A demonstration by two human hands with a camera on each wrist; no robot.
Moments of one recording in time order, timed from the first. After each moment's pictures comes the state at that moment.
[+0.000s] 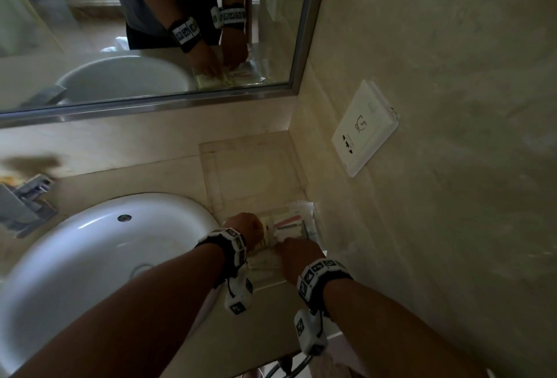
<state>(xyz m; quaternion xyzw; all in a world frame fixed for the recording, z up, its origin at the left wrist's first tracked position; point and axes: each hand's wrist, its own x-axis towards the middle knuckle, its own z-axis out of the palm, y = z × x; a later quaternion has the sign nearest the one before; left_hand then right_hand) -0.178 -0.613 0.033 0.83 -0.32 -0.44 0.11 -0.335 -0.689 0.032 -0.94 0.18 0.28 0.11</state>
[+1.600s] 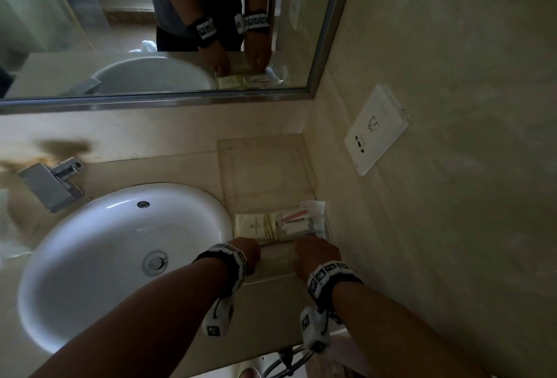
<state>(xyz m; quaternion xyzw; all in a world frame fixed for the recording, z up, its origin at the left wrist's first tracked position) -0.203 -0.563 -0.008 0.77 -0.47 -0.41 -0.14 -0.359 -0.692 0.018 -0.92 0.29 0.23 0.12</state>
